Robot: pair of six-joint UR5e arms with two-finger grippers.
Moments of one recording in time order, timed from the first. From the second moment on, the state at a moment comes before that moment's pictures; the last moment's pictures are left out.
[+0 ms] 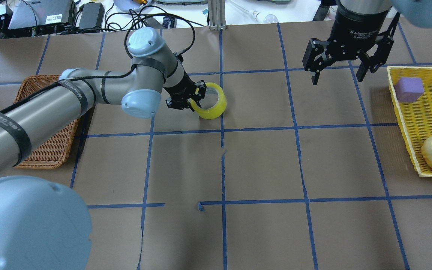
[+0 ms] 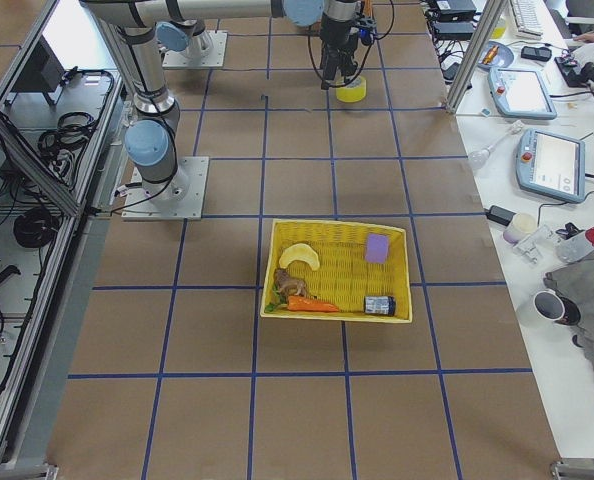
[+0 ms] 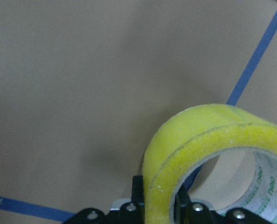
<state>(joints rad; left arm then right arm) -1.68 -2.06 -1.63 -0.99 1.35 -0.42 1.58 -1.47 1.43 -1.40 -1.64 0.03</state>
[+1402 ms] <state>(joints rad) -1.04 -2.04 -1.54 -1.17 1.71 0.92 1.58 -1.53 1.51 -1.50 -1.59 -0.11</state>
